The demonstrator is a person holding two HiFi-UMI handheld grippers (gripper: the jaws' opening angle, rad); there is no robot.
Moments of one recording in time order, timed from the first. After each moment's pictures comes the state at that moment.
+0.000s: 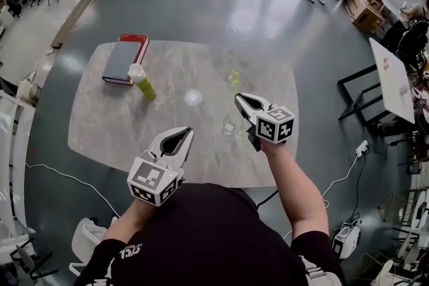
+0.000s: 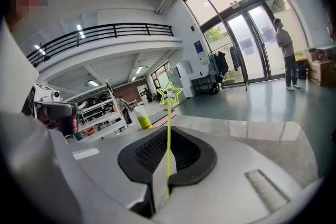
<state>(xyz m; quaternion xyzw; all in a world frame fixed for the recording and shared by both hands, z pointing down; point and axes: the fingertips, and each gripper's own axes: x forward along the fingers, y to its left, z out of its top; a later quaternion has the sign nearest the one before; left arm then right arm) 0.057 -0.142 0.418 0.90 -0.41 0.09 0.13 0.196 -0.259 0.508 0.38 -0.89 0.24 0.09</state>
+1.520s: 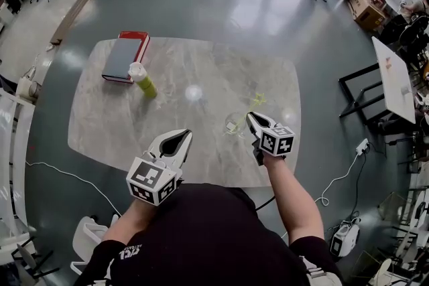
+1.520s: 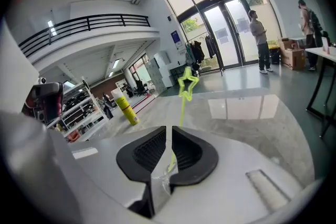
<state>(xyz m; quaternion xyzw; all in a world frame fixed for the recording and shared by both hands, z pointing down) 0.044 -0.145 0.441 0.89 -0.41 0.10 0.17 0.249 -0.225 0.606 0.47 -0.82 0.31 0.13</state>
